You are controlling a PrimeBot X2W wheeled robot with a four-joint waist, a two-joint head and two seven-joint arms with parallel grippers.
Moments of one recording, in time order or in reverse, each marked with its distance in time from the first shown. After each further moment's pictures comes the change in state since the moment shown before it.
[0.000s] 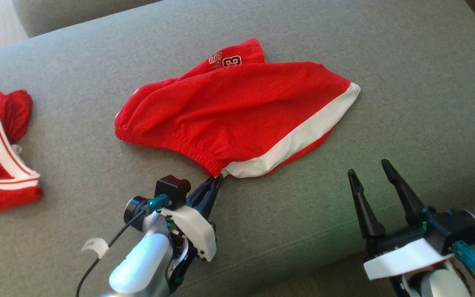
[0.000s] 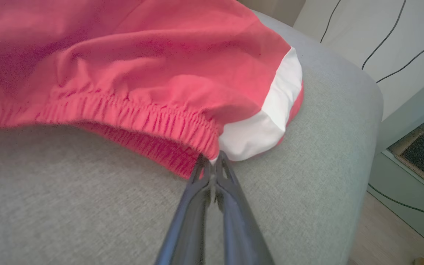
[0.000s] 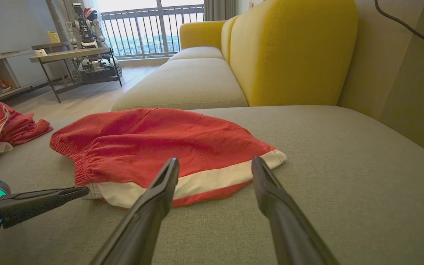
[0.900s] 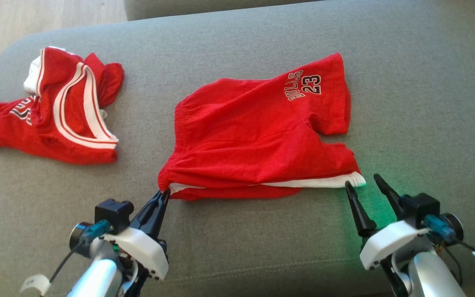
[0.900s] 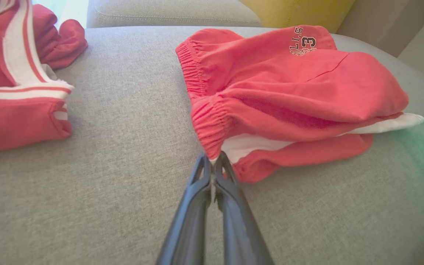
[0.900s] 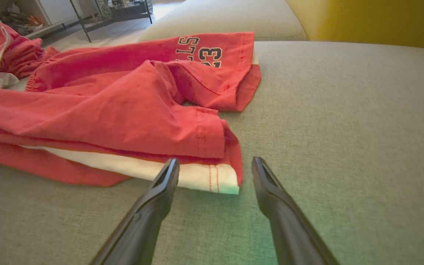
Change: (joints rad) left arm 0.184 0.179 0.127 -0.205 -0.034 0.028 0.009; right arm -0.192 -0.001 -0.041 0.470 -0.050 0.000 0.000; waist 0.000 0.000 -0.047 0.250
